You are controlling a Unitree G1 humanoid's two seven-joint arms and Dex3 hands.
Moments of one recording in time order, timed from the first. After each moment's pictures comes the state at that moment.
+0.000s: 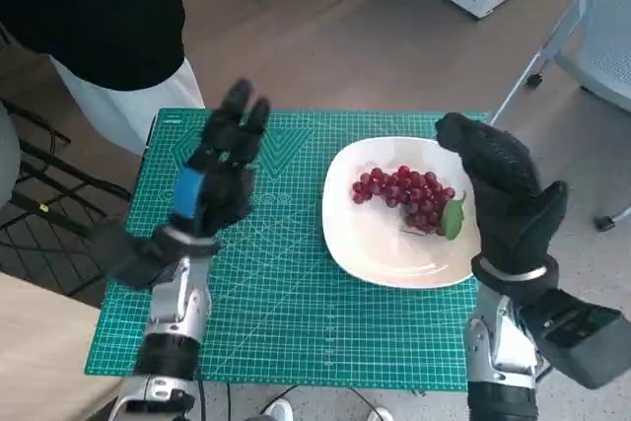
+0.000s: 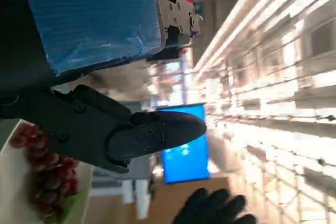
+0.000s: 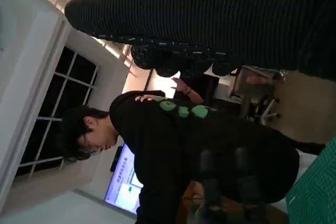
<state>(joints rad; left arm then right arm) -0.52 0.09 0.20 0.60 -0.39 -0.57 -0.58 -0.46 -0.07 -0.13 0.28 0.35 -0.65 0.46</state>
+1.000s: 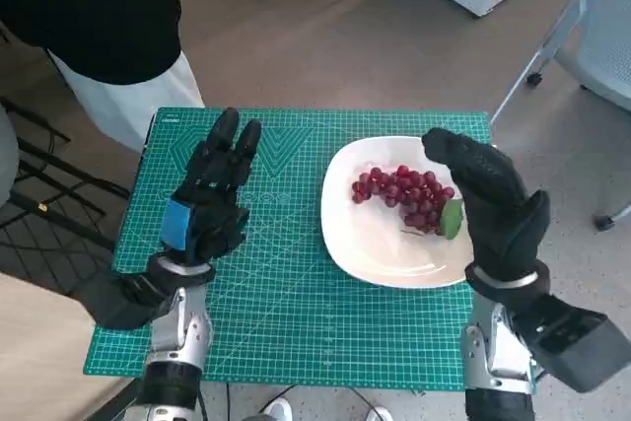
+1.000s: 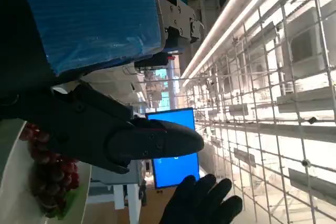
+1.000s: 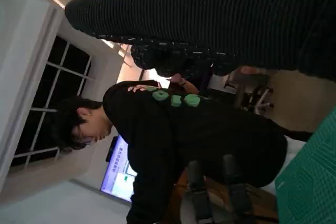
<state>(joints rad) -0.39 0.04 0.19 0.49 -0.40 -0.63 -0.60 -0.41 -0.08 -0.11 0.27 0.36 -0.65 0.50</state>
